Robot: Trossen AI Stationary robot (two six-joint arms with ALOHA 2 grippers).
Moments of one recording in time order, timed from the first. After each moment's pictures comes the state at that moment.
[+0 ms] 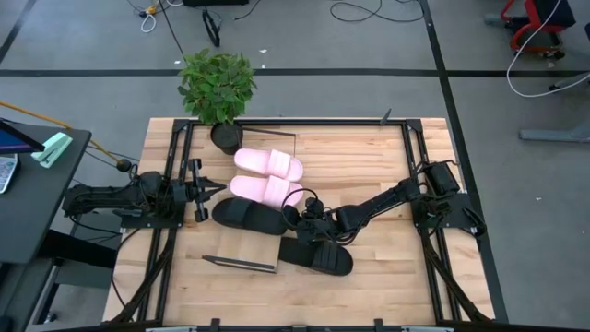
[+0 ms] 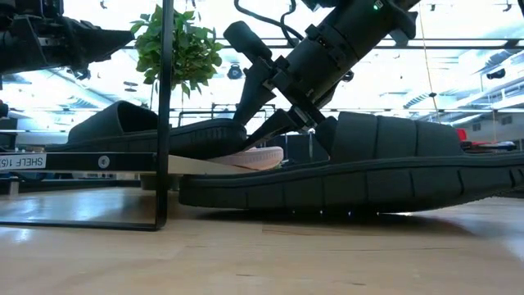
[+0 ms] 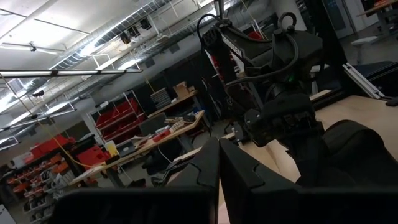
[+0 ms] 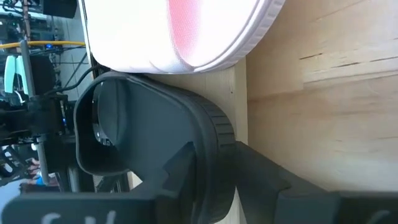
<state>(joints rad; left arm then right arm) 0.01 0.05 0.01 0.27 -0.06 0.48 0.26 1.97 1.19 -0.03 0.52 1.93</state>
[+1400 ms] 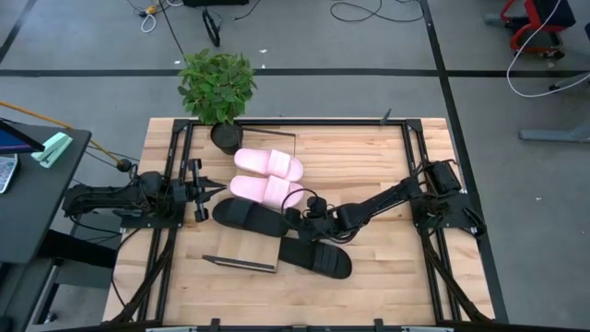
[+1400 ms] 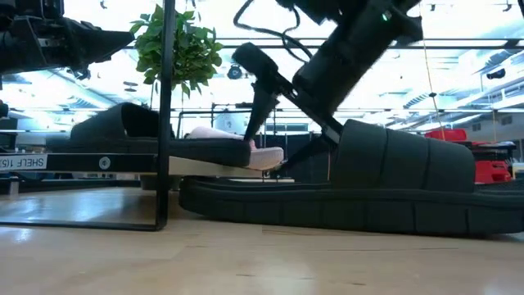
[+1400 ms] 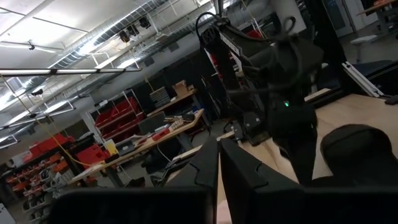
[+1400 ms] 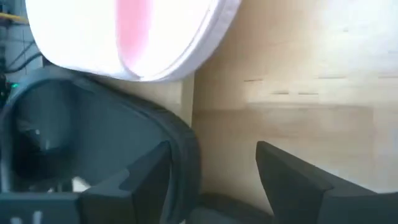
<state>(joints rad) 0.01 0.05 0.01 0.27 -0.06 0.47 0.26 1.94 1.18 -0.15 0.45 1.87</state>
